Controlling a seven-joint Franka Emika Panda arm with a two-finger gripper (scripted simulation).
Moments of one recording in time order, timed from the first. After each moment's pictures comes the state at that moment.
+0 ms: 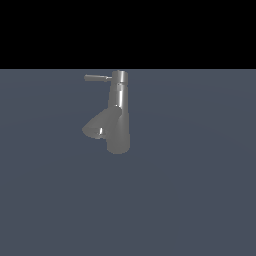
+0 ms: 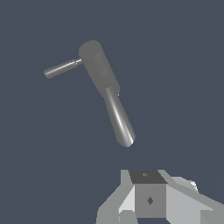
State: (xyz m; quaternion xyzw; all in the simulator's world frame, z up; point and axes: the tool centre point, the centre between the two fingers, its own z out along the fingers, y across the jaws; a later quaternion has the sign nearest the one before) arm -0.116 0.037 0.466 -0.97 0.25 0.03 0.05
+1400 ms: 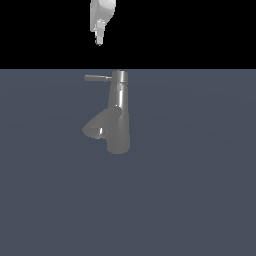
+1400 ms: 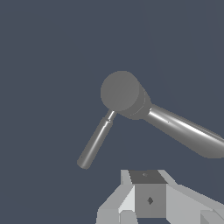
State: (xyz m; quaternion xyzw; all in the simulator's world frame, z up) arm 0.047 0.084 0.359 -0.82 0.57 0.05 0.03
